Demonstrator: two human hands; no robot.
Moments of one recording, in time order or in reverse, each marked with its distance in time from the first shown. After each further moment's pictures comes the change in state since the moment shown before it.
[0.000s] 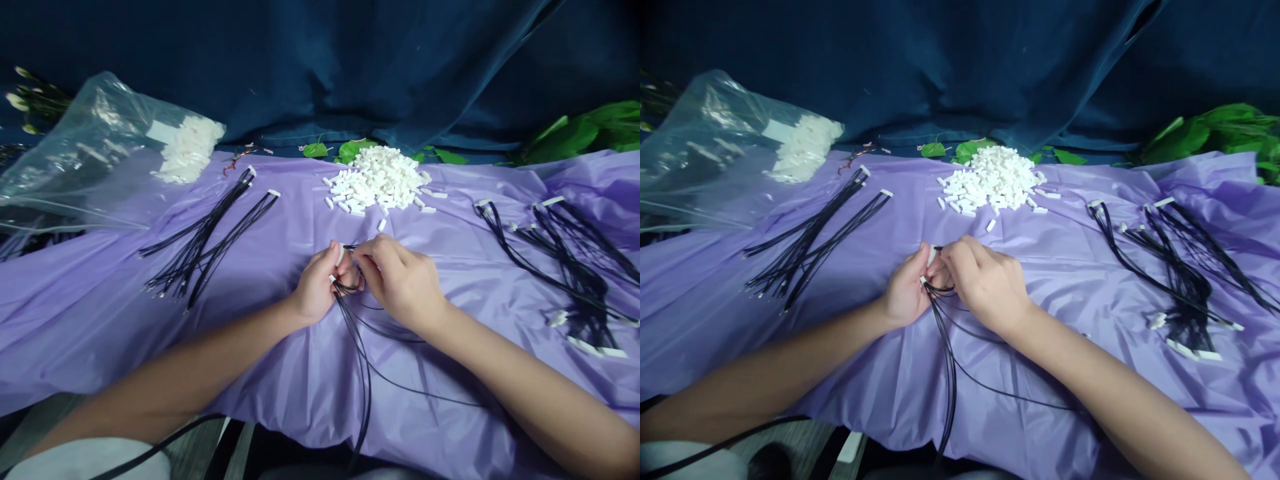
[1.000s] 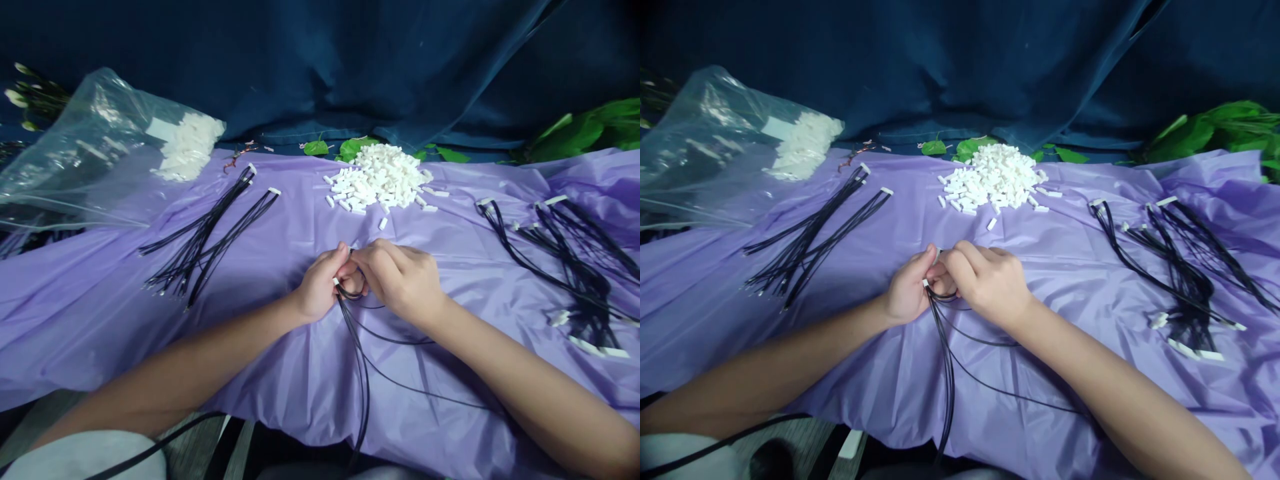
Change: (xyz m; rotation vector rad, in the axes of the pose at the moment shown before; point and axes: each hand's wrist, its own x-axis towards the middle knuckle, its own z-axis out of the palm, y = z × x) left_hand 0.001 -0.004 -0.004 0.067 -0.069 -0.056; right_hand -0.001 0.011 0.004 -0.124 0.092 -0.240
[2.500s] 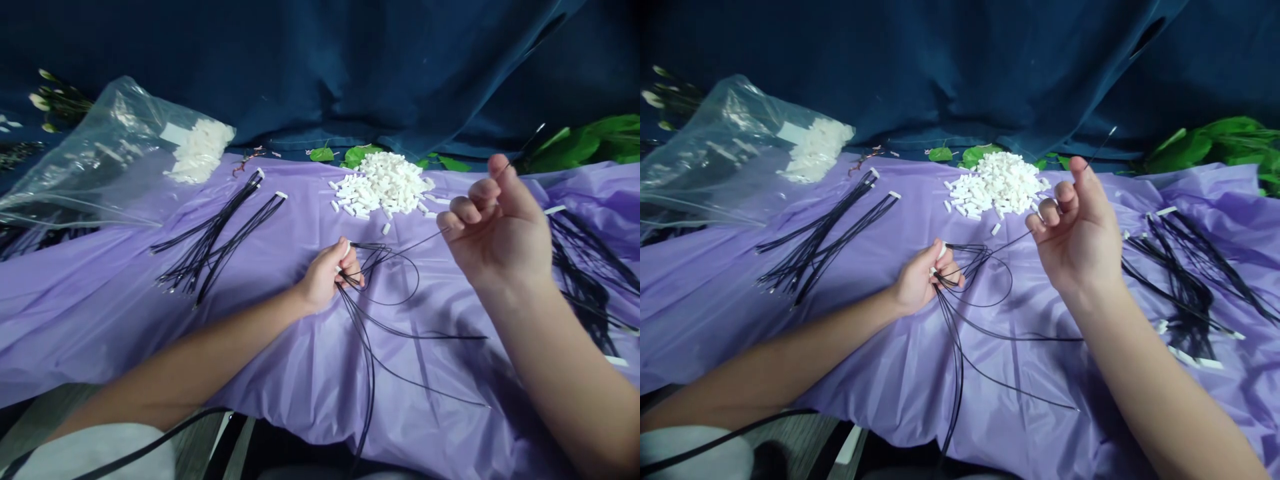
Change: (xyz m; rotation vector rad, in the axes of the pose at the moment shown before) left_hand 0.009 0.006 -0.011 -0.028 0.014 -0.047; right_hand 0.017 0.079 -0.033 1.173 0.309 0.855
